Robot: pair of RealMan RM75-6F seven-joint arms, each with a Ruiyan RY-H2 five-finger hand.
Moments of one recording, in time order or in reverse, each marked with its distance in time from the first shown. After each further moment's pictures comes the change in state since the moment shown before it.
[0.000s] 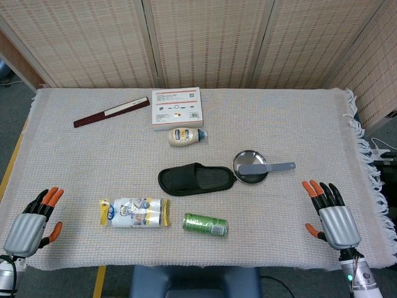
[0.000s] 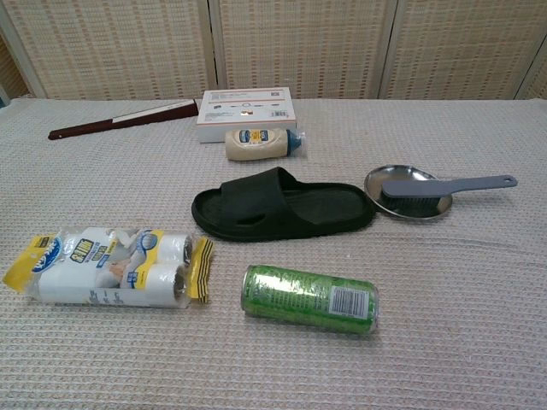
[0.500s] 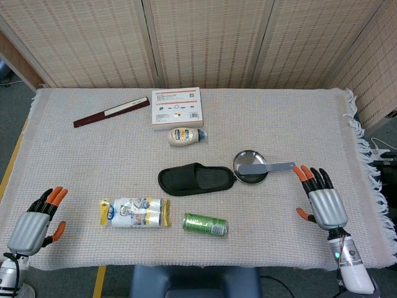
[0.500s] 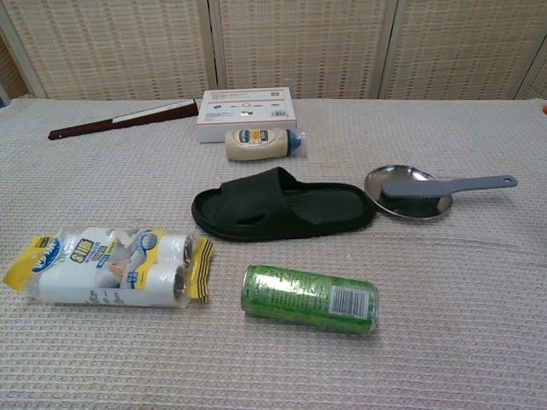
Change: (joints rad) left arm -0.019 -0.002 0.002 -0.005 0.009 -0.027 -0.013; right arm 0.133 -0.076 0.112 0.073 0.102 -0.144 -0.033
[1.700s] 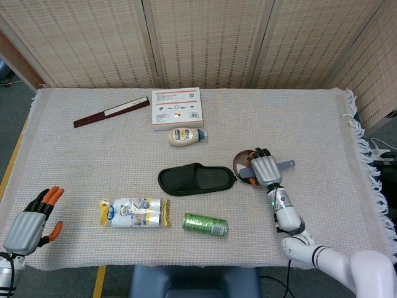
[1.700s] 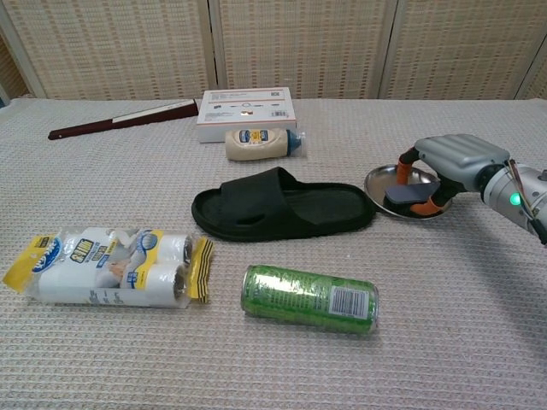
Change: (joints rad) left arm 0.000 0.018 0.002 0.009 -0.014 -0.007 -0.057; right arm 0.422 -0.476 0.126 0.616 0.250 -0.376 -0.024
